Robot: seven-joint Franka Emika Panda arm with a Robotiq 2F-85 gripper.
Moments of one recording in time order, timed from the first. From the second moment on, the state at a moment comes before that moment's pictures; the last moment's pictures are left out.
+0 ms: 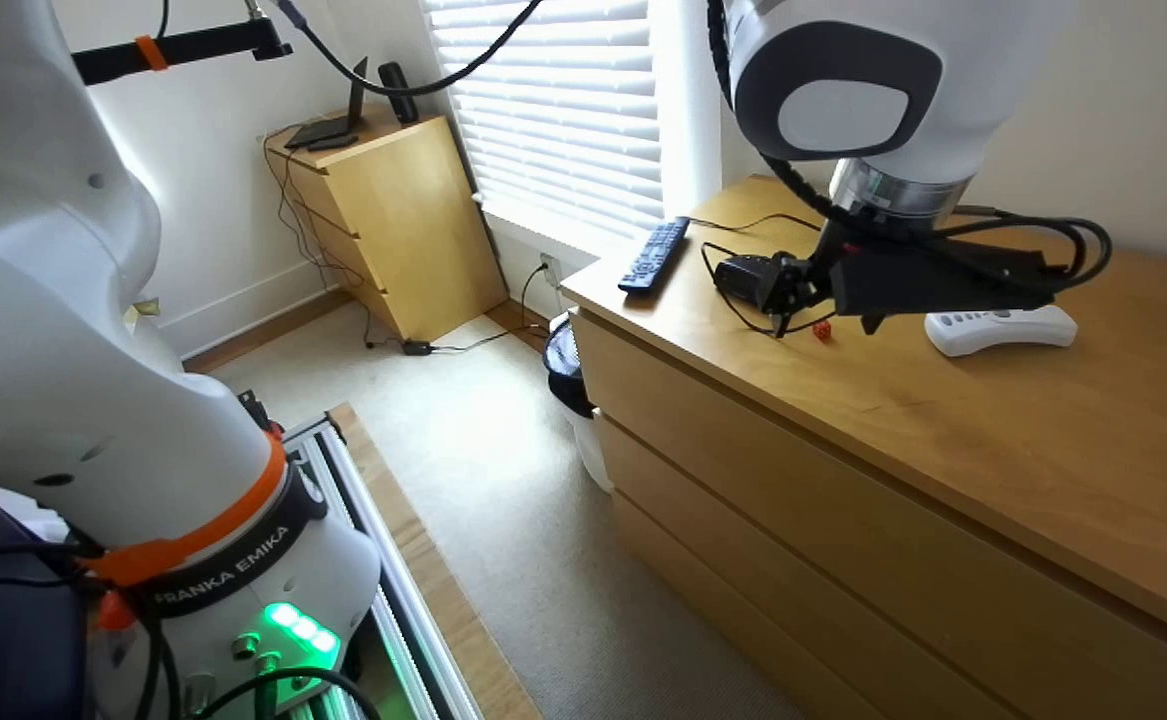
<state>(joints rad) -0.29 0.35 -0.06 -2.16 0.53 2.43 -1.70</state>
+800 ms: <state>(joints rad) -0.37 0.48 0.04 -2.05 0.54 2.43 -1.86</state>
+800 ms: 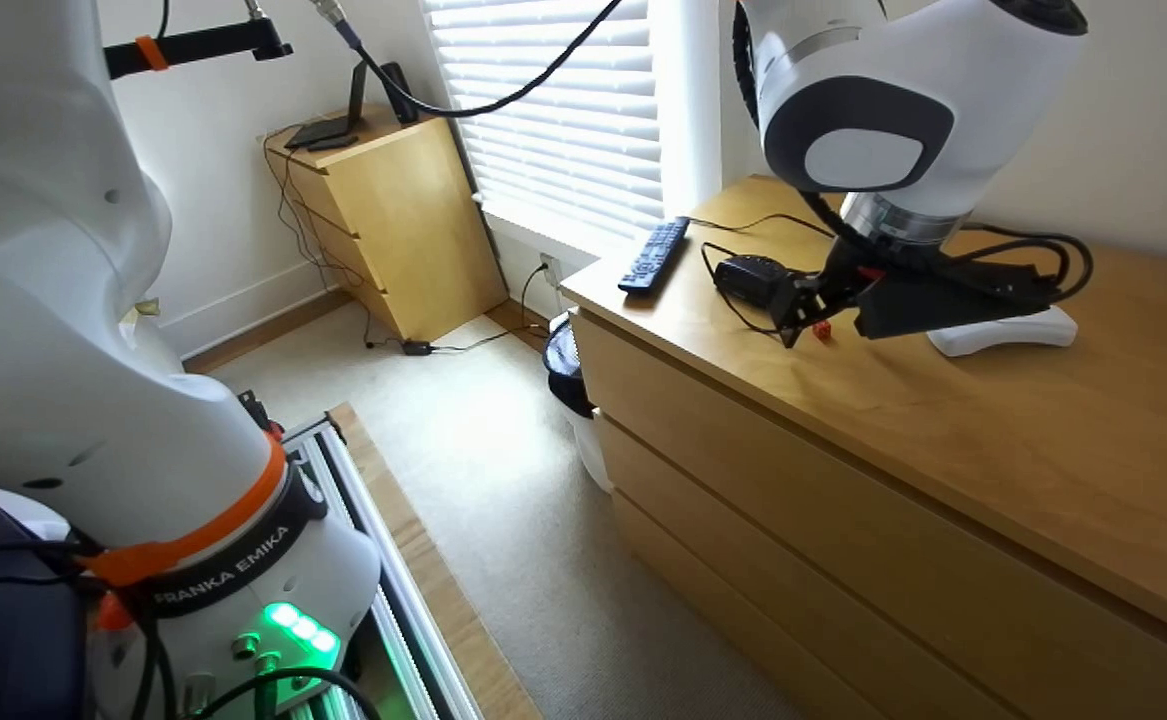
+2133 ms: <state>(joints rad) -0.40 0.52 0.08 -2.01 0.70 2.43 -2.07</state>
